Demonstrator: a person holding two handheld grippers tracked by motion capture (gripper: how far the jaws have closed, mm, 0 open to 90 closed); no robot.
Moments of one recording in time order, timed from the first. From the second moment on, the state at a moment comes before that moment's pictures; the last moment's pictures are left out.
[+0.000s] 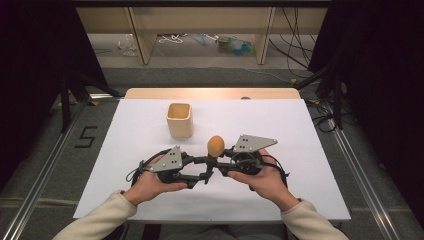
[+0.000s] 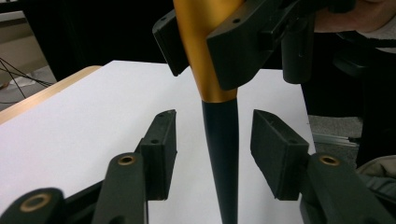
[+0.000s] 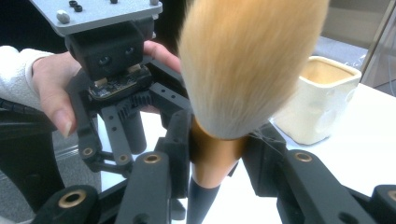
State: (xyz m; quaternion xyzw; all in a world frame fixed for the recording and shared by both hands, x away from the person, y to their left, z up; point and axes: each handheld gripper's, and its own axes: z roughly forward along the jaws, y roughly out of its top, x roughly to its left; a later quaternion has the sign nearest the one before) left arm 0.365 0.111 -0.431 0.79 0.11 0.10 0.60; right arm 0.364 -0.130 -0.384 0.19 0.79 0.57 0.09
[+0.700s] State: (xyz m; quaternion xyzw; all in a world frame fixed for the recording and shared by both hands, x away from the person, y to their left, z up) left arm 0.367 0.103 -0.434 0.78 0.13 0.07 0.61; right arm 0.362 -0.125 -0.384 0.18 0.80 0.56 0.09
